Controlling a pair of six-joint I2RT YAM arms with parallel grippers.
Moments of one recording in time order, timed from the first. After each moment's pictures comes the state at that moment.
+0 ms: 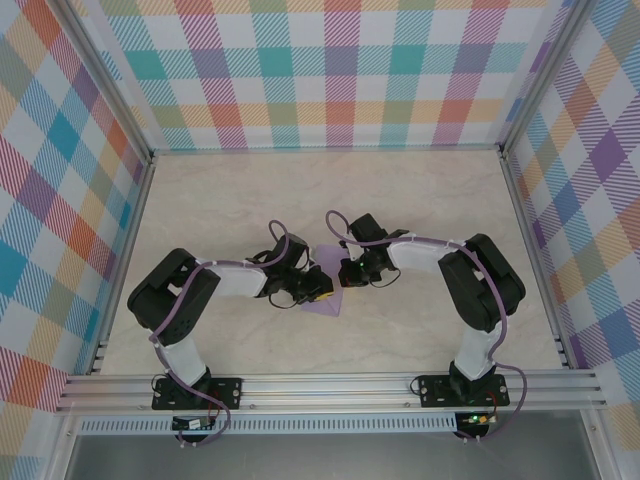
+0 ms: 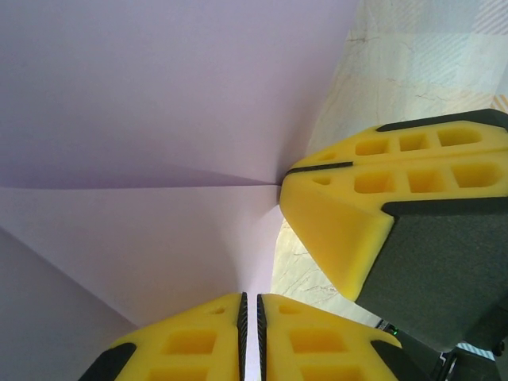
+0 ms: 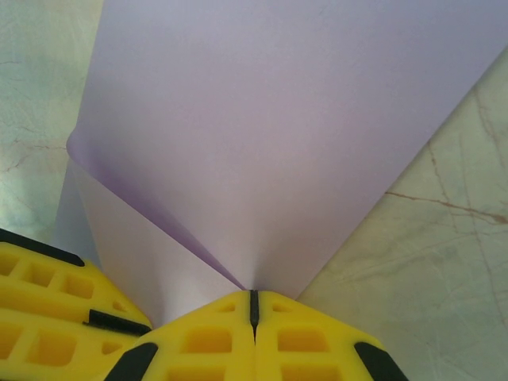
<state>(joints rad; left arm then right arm) -0.66 1.75 0.78 0.08 0.56 -1.00 0.62 1.82 1.02 -0.42 -0.38 0.39</state>
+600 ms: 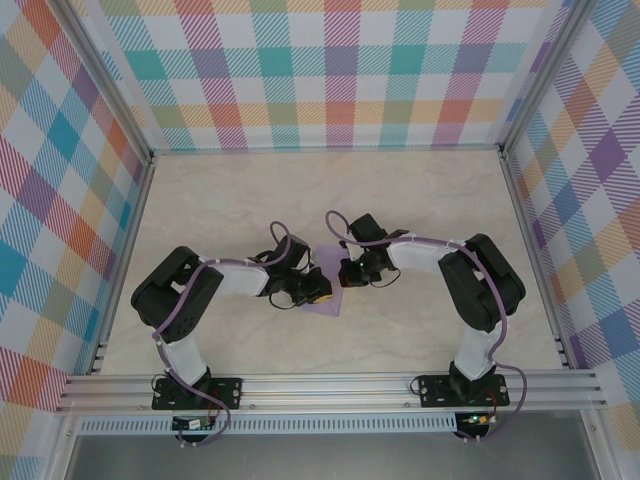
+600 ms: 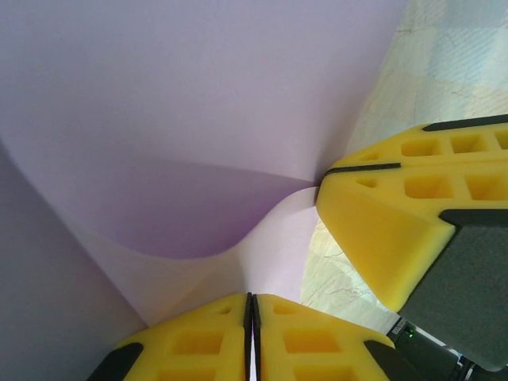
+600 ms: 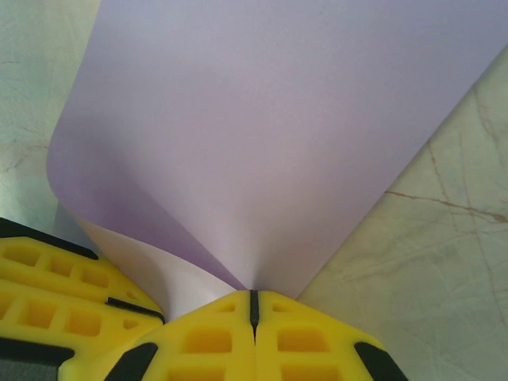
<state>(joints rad) -0.66 1.78 0.79 0.02 0.55 -0.98 0.62 1.82 1.02 -0.42 -0.37 0.39</state>
